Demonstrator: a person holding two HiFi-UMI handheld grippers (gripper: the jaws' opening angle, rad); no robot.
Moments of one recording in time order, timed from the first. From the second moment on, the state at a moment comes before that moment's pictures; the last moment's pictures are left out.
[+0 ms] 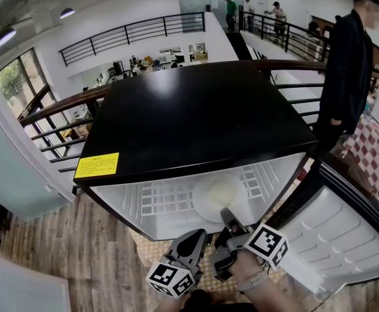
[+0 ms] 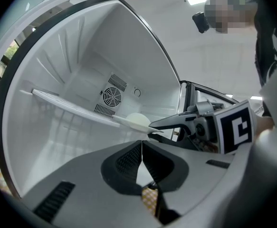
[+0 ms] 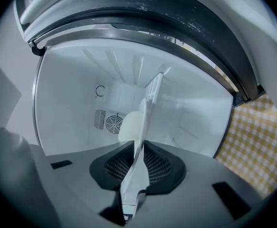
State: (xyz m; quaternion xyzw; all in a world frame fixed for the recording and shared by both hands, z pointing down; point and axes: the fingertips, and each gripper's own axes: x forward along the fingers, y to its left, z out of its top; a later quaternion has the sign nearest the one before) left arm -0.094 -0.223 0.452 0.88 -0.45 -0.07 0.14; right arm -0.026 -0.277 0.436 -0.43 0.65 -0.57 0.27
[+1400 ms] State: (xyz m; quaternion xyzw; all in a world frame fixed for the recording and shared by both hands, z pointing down) left arm -0.102 -0.223 0.457 0.89 -0.43 -0.07 0.15; right arm -0.053 -0.275 0.438 -0.35 0.66 -0.59 0.30
